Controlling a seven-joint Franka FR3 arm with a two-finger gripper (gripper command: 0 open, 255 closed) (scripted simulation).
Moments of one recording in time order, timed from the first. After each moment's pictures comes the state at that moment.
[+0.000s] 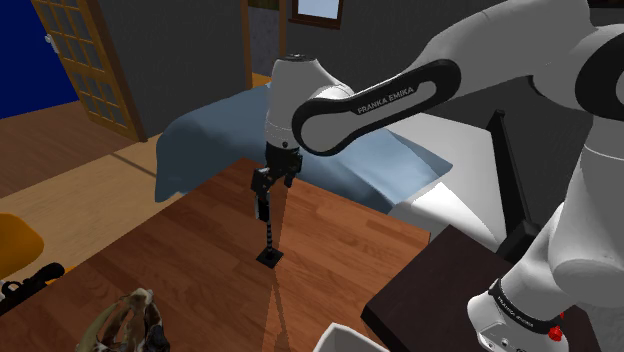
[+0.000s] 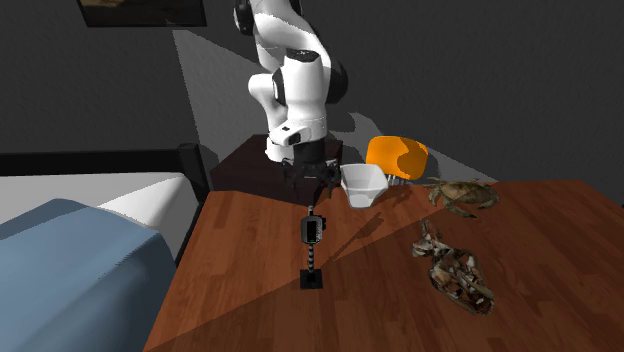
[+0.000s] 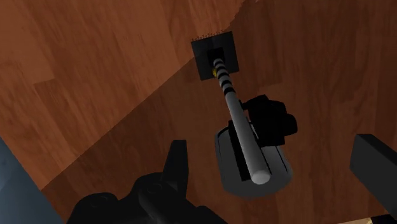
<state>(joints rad) 0.16 0.28 0.42 -1.86 -0.11 2.24 0.43</state>
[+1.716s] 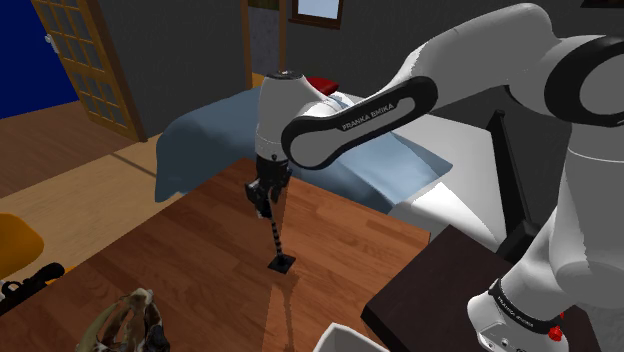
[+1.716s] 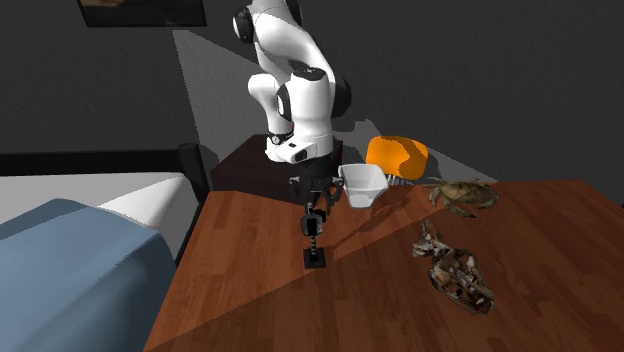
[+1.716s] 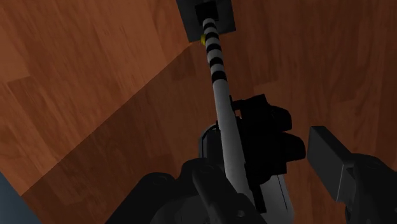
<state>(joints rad) 0.20 0.38 0.41 -1.81 -0.16 2.28 0.47</state>
